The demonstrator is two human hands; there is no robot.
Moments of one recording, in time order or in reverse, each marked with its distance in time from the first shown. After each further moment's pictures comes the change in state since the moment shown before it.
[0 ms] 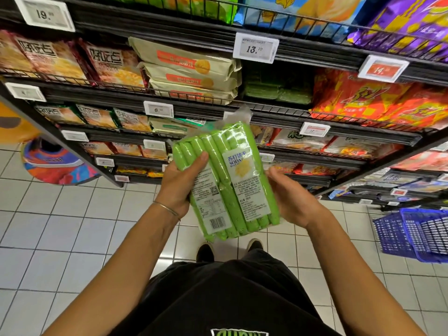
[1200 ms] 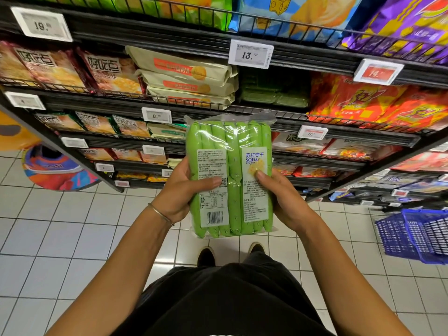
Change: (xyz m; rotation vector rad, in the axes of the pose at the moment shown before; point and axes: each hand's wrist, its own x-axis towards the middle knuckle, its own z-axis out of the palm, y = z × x) left_hand 0.002 0.004 -0.003 0.128 -0.292 0.015; right_hand 0.002 0.000 0.019 -0.206 0.152 -0.183
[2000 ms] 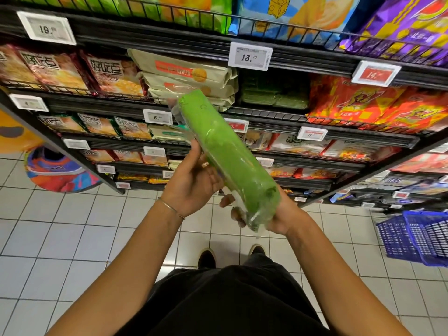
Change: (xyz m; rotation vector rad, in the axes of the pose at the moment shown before) left_hand 0.016 0.006 0.021 -0.417 -0.027 -0.147; right_hand -0.006 -0.009 0.029 0.281 -0.295 0.222
